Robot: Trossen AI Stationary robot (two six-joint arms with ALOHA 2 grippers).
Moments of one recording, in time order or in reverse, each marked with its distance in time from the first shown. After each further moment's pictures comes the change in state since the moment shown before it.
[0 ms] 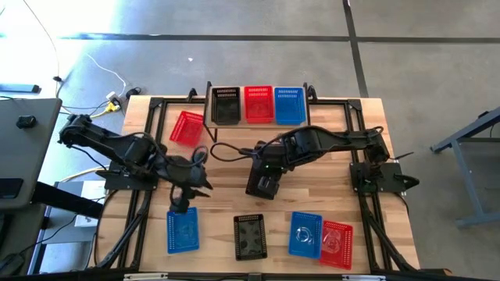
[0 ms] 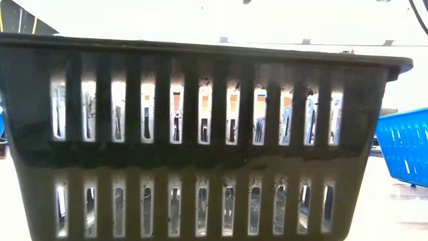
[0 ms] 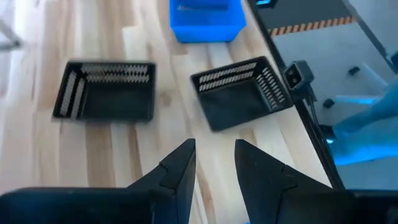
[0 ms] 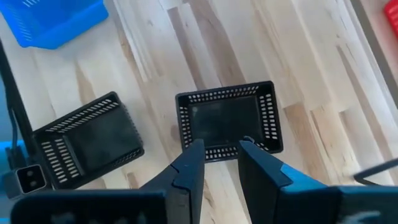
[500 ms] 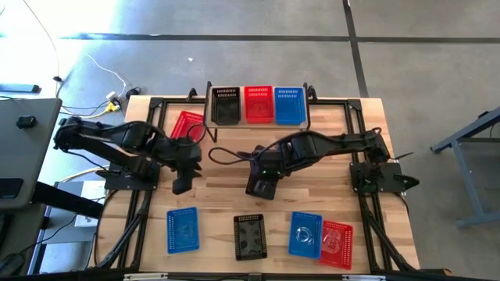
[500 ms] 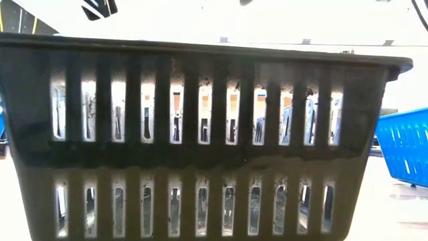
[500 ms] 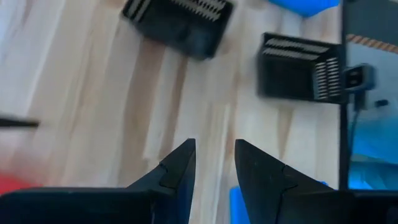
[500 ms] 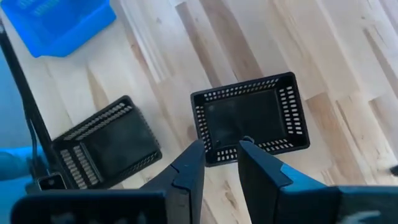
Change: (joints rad) left arm 0.184 -0.067 0.000 -0.254 0.016 -0.247; right arm 0.019 -0.001 -0.072 0.075 -0.031 0.094
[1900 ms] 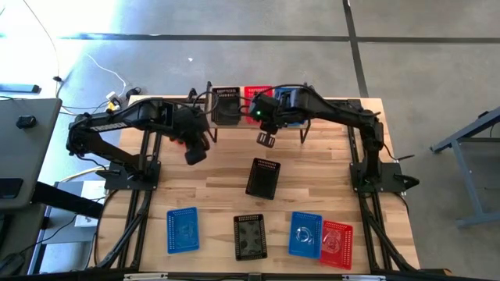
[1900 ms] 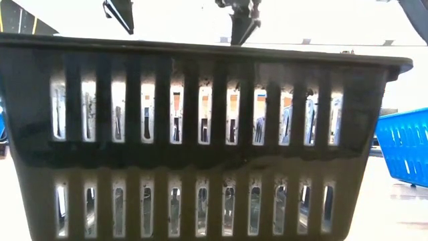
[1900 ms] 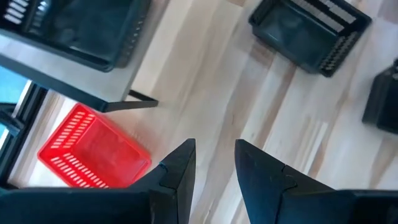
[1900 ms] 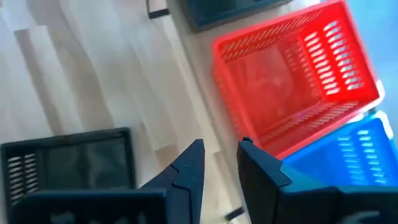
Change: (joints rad) left arm 0.292 0.200 0.303 -0.303 -0.144 0.108; right arm -0.357 -0.001 -0.009 0.037 0.159 -0.515
